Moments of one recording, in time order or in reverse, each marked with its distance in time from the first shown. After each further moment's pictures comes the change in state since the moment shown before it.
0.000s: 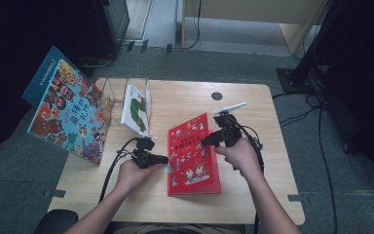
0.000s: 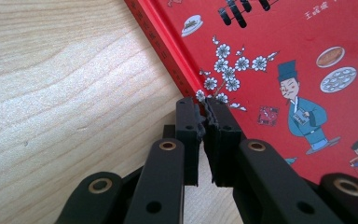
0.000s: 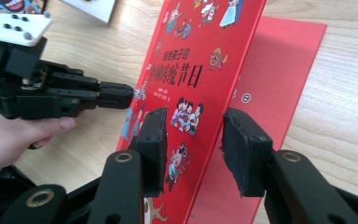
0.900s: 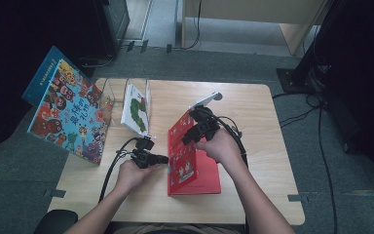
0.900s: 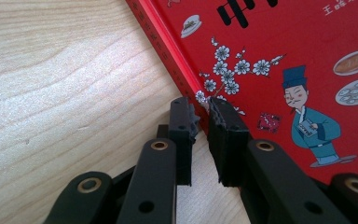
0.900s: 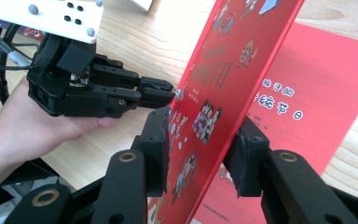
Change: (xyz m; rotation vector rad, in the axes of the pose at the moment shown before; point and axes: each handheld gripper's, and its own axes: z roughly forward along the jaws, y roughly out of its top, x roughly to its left) left arm 0.002 0.000 -0.001 0.000 -0.009 -0.016; right arm 0.061 0.027 0.013 0.111 -0.033 -0.107
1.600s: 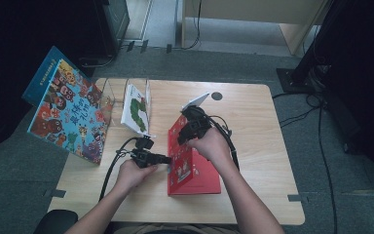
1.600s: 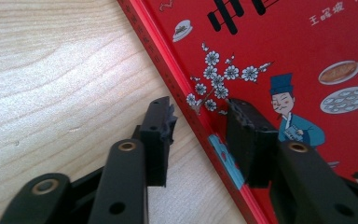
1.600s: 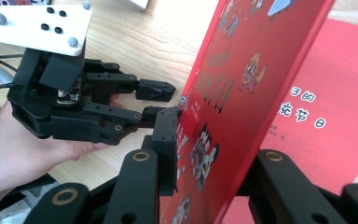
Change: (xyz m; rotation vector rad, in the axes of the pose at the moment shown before) left arm 0.001 0.002 -0.002 -0.005 -0.043 -0.032; right arm 0.003 0.016 0.026 0.053 0.004 0.045
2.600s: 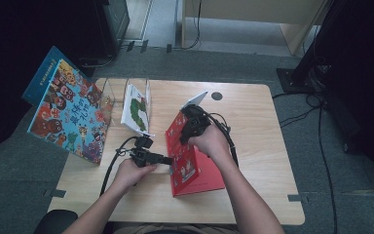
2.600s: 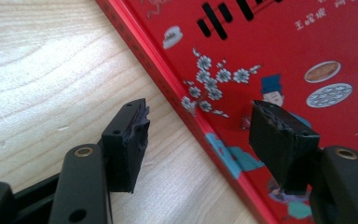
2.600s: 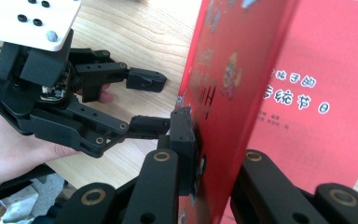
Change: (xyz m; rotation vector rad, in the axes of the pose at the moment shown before) left arm 0.003 0.003 -0.003 0.027 -0.058 -0.010; right arm -0.006 0.011 0.005 0.067 0.005 0.006
